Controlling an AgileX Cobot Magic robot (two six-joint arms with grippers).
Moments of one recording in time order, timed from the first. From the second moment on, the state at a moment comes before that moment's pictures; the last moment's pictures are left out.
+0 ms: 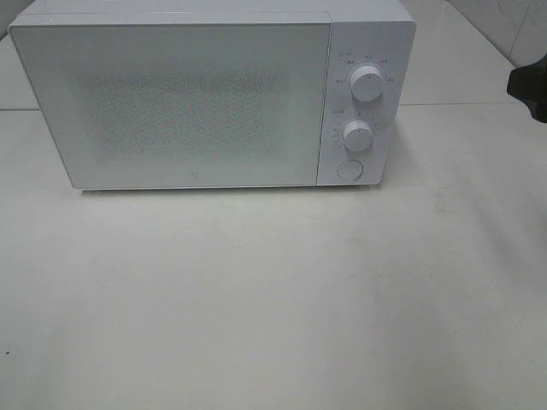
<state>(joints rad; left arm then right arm) 0.06 0.00 -0.50 -0.04 1.05 0.02 0.06 1.07 -0.54 -0.07 -0.15 0.13</state>
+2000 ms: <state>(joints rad) 0.06 0.00 -0.50 -0.04 1.05 0.02 0.75 1.71 -0.43 0.82 -1.21 -0.31</state>
